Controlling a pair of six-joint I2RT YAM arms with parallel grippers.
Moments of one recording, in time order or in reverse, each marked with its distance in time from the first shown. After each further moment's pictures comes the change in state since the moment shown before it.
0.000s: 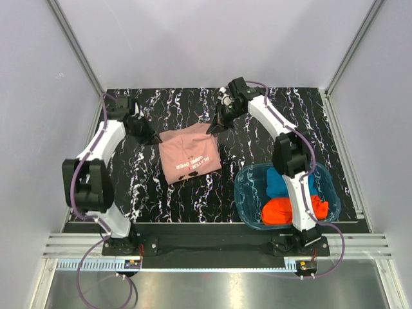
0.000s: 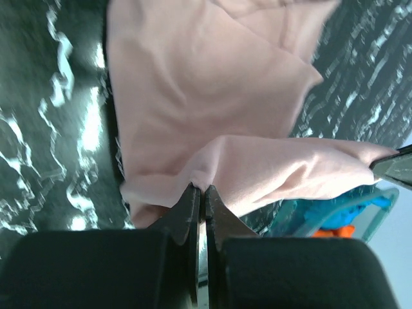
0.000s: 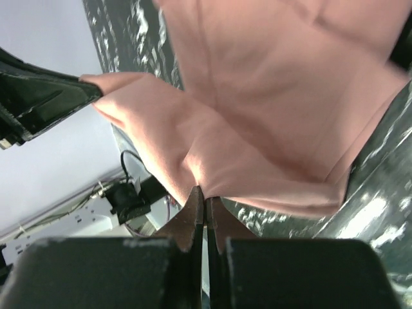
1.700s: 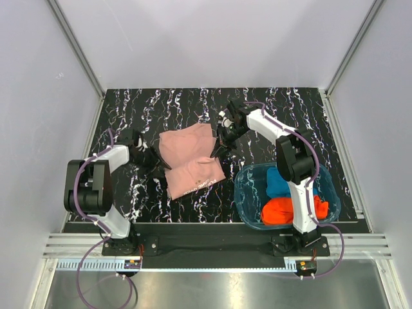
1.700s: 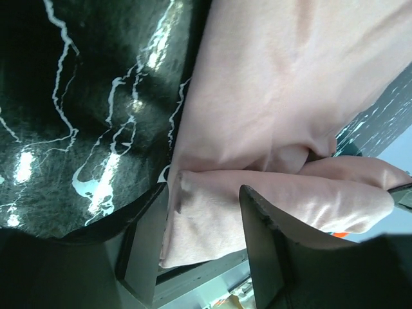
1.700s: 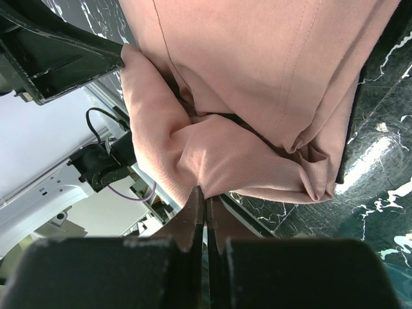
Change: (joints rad) left arm 0.032 0.002 -0.427 0.233 0.149 -0.095; right arm 0.038 -0.105 -0.362 0.037 -0.018 -0.042
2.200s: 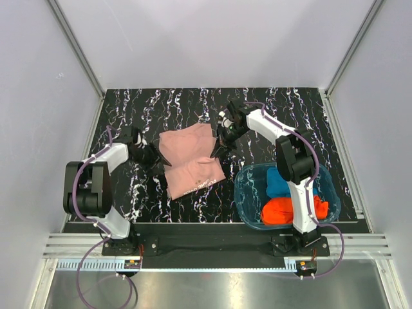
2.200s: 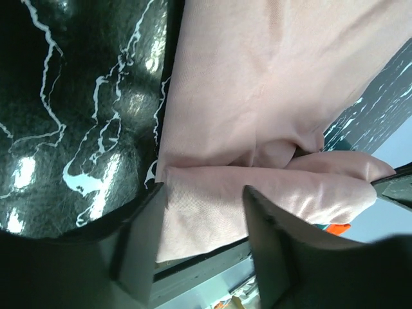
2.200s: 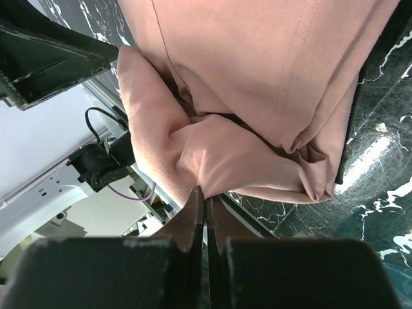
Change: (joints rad) left arm 0.001 -0.019 0.030 -0.029 0.003 0.003; right arm 0.000 0.003 0.000 -0.003 0.000 -0.003
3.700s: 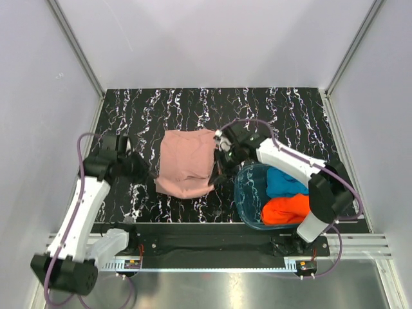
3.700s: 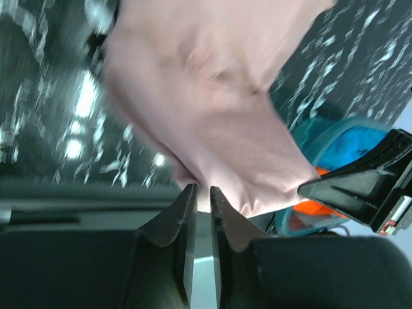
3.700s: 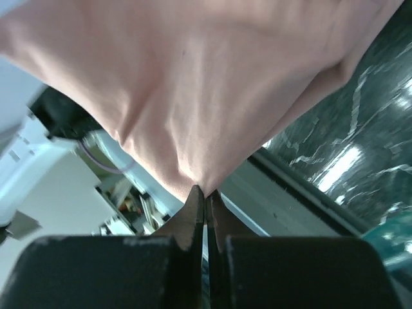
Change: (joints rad) left arm -0.149 -0.697 0.045 -0.527 -0.251 -0.103; right arm 0.257 -0.556 -0.567 0.233 0.144 0.202
